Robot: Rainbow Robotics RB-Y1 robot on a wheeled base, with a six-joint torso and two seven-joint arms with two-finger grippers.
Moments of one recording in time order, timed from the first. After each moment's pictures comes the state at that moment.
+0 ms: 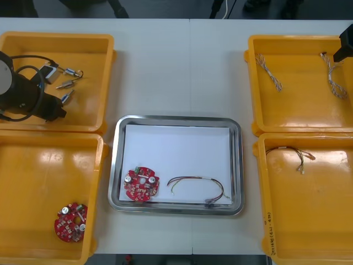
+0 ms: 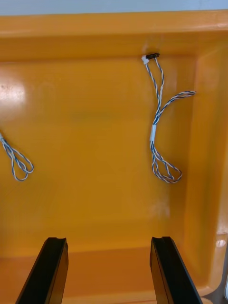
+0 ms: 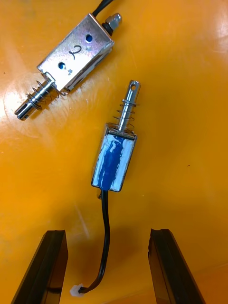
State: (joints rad) right arm -1.05 -0.77 -0.07 -1.03 -0.57 1.66 1.59; left arm -0.64 0.94 -0.35 -1.29 1.02 1.16 -1.71
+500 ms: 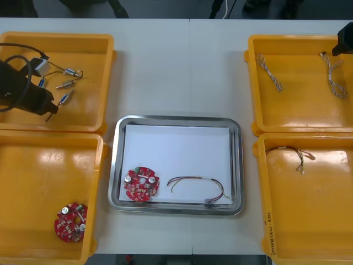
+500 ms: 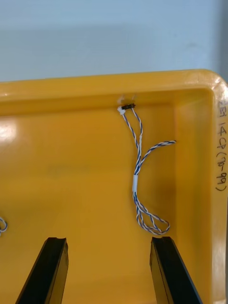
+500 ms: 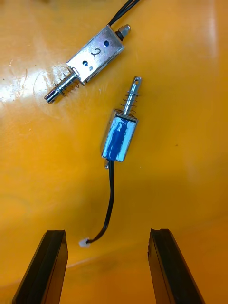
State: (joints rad) right arm -1.10 -0.75 -0.06 -0.80 -0.52 1.37 1.66; left arm -0.65 0.94 -0.23 -1.31 1.03 1.35 -1.71
